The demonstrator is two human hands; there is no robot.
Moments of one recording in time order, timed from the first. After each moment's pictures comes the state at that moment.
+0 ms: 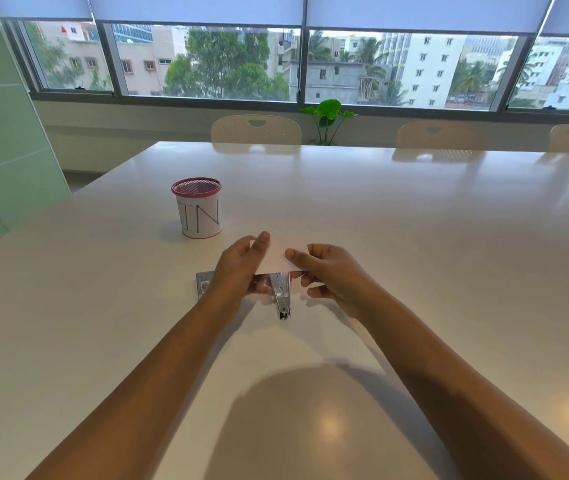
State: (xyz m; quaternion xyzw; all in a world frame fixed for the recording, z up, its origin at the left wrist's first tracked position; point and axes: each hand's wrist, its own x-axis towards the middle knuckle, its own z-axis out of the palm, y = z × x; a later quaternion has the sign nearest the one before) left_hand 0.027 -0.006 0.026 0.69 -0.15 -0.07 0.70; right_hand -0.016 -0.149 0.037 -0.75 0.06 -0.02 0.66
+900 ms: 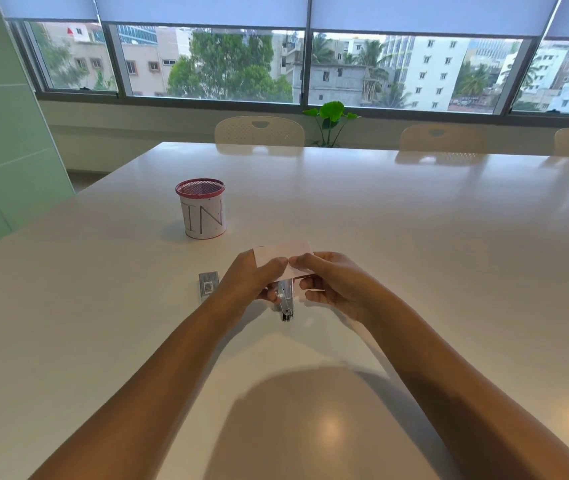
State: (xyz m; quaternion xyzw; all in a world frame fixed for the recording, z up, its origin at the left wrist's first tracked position) left_hand 0.027 -0.006 0.019 0.74 -0.21 -0.07 0.64; right_hand -0.011 -0.152 0.034 -0.70 0.09 0.05 0.71
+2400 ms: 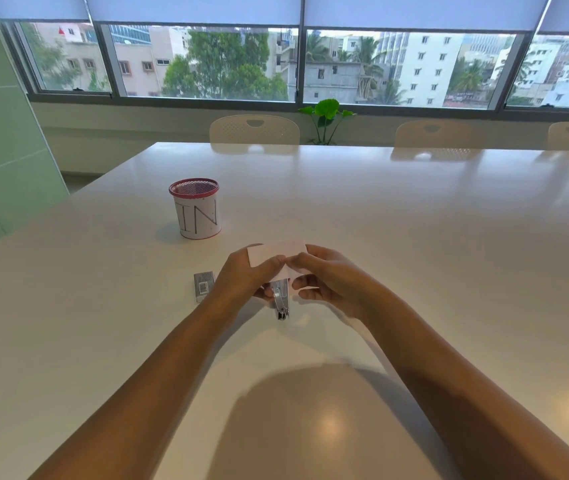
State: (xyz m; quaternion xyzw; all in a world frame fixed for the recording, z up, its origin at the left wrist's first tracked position) left_hand 0.027 -0.010 0.021 0.76 -0.18 -0.03 0.63; right_hand -0.014 -0.153 0.036 -0.70 0.05 0.06 0.71
